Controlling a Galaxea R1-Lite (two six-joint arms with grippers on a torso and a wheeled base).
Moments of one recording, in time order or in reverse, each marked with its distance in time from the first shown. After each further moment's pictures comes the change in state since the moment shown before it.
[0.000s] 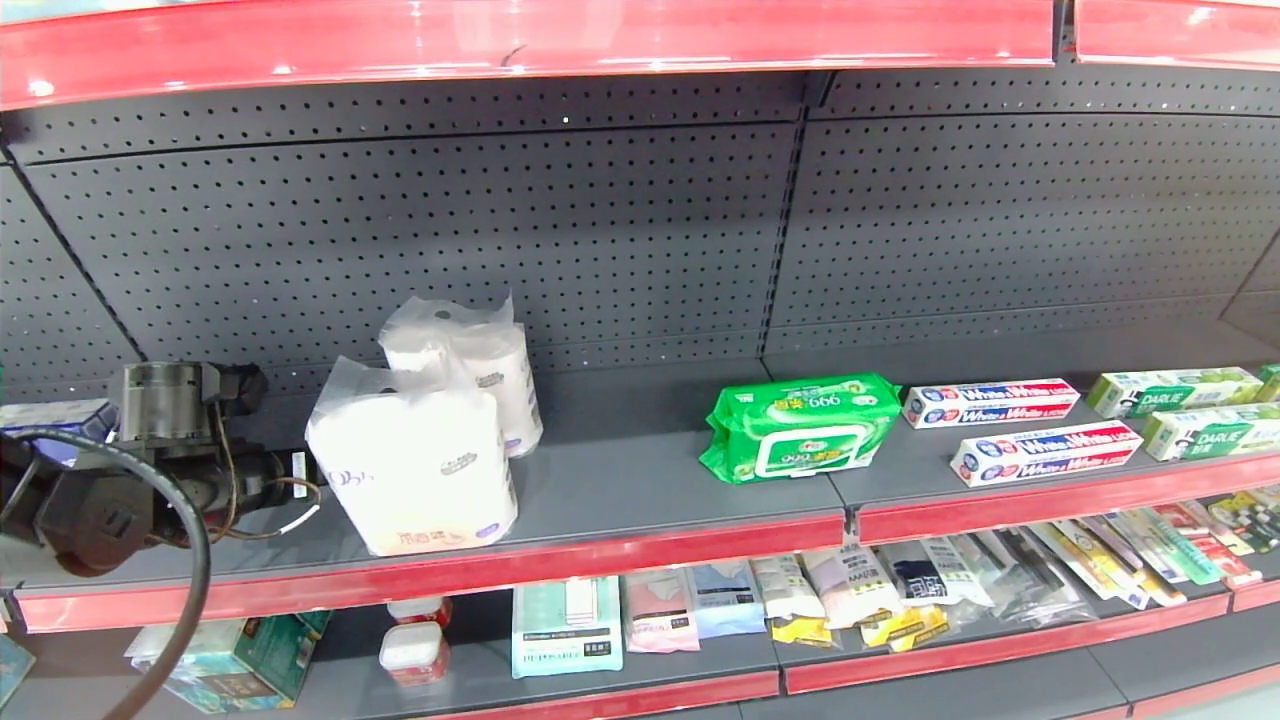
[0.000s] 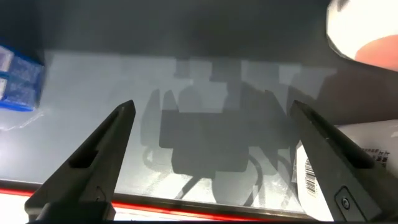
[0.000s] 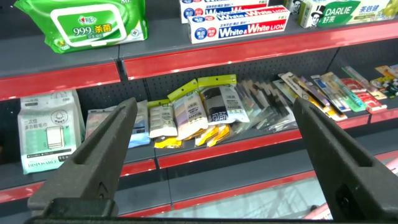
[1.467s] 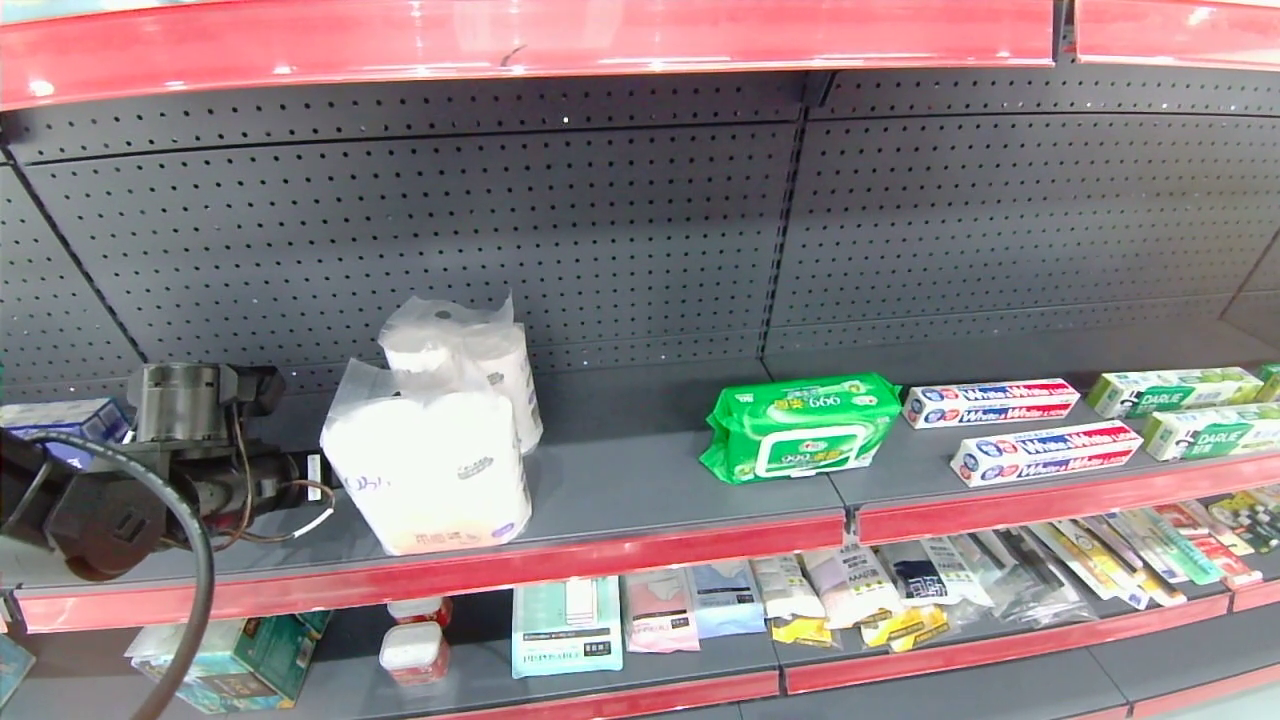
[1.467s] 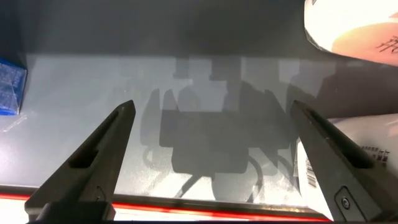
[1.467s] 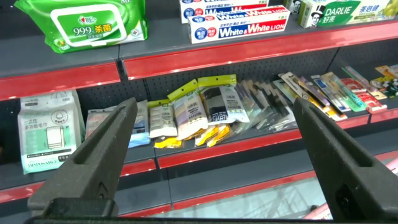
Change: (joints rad) left arm -0.045 -0.008 0.009 0.007 0.014 0.001; right arm 0.000 0.000 0.000 0.000 0.000 0.000
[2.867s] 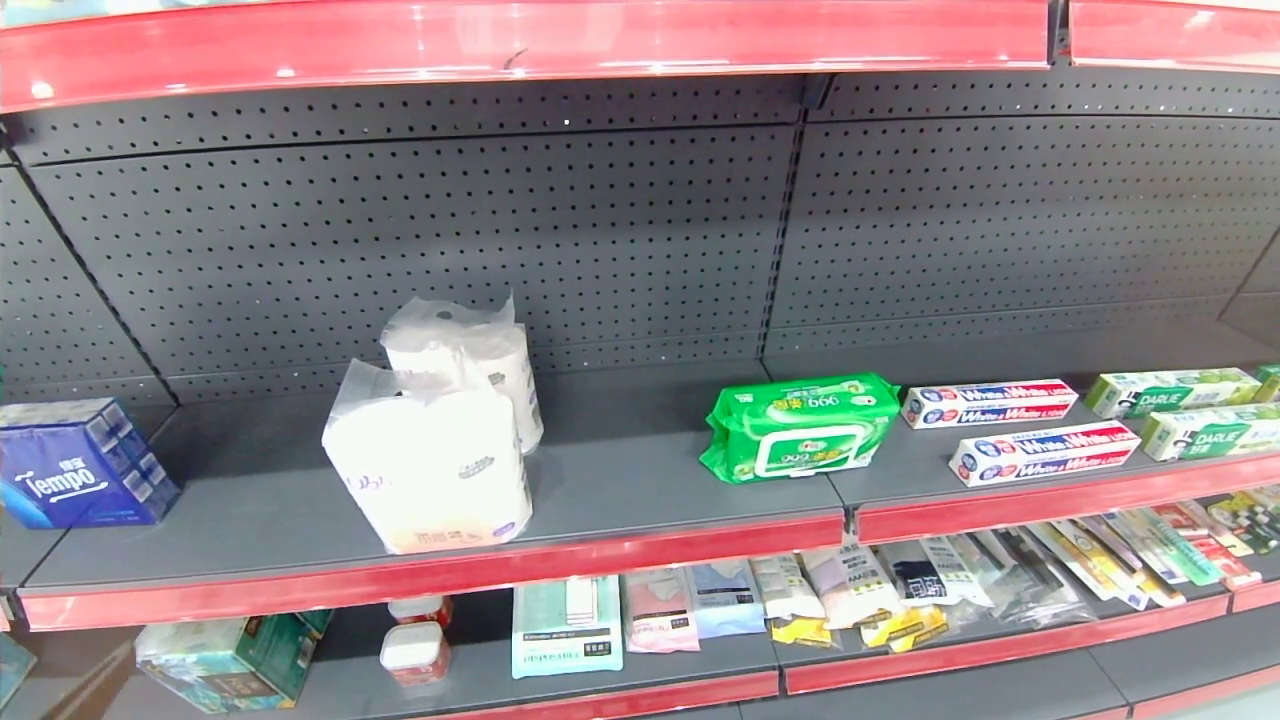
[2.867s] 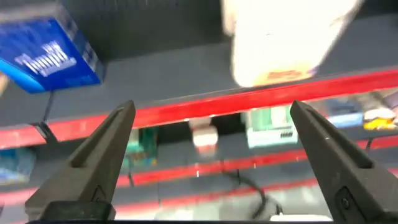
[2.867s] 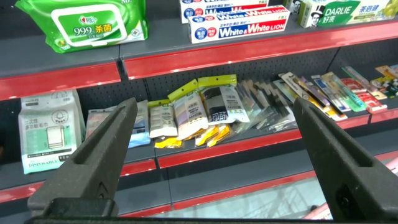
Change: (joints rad) left arm 0.111 -1.390 0.415 0.540 -0.273 0.168; right arm 0.000 0.000 0.000 0.000 0.000 0.000
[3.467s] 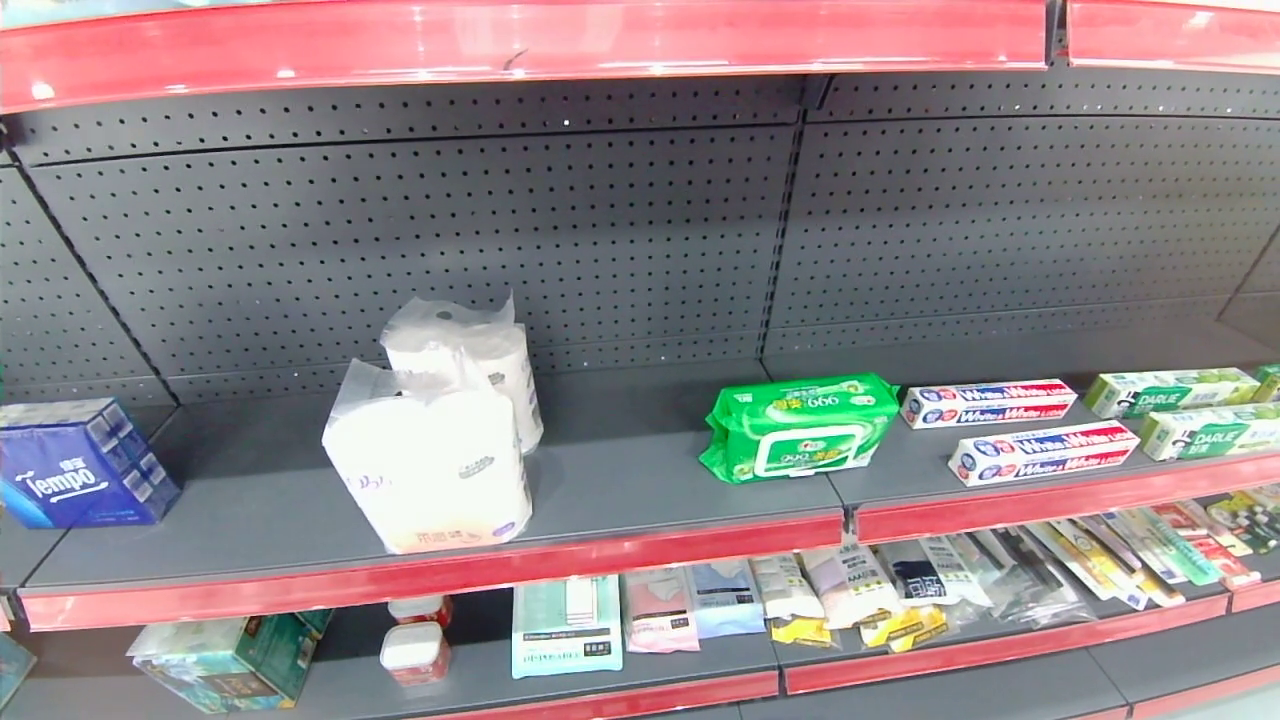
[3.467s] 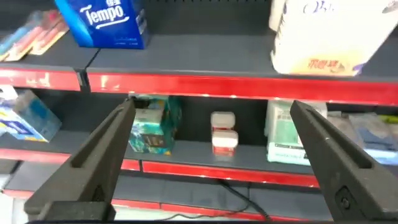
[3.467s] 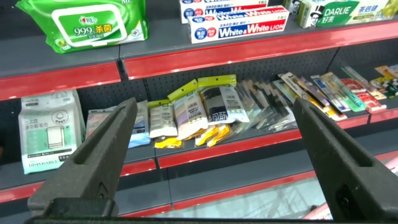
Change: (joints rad) left arm -0.009 -0.382 0.185 0.123 0.196 -0.099; right arm 0.000 0.000 0.000 0.000 0.000 0.000
